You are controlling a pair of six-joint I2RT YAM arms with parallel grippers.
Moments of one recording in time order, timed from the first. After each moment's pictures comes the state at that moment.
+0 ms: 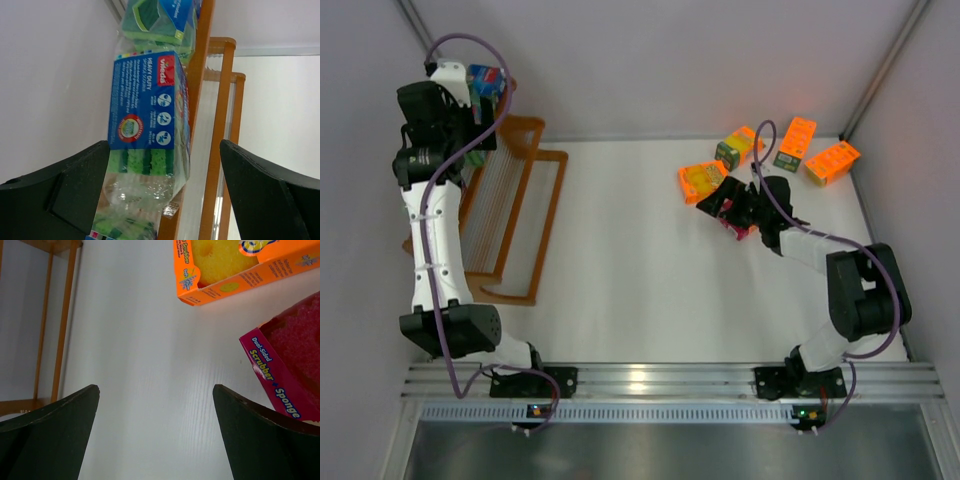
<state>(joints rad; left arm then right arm) 0.20 1.50 1.87 -0.73 -0.01 0.19 0.22 1.60 0.83 0.30 -0.39 0.65</state>
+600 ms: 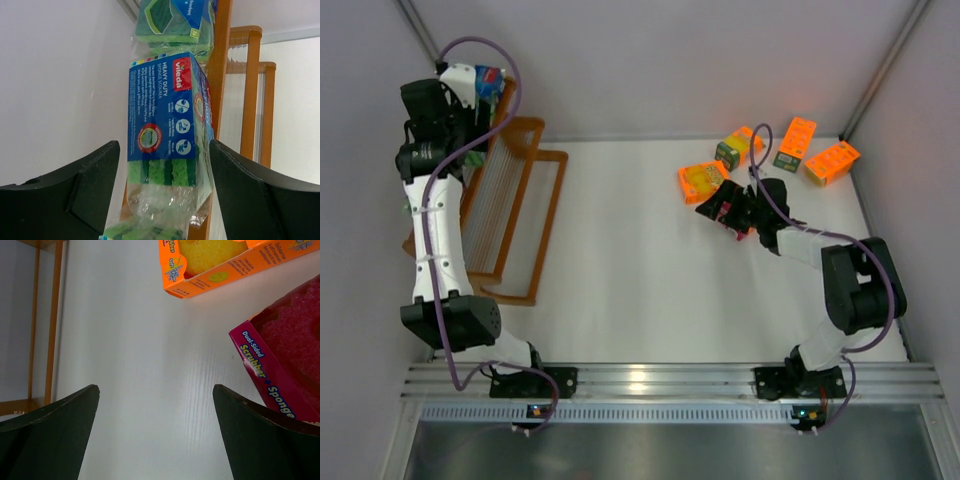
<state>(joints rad) 0.20 1.54 1.91 -0.73 -0.06 0.36 0.22 1.64 0.84 0.30 -0.39 0.66</state>
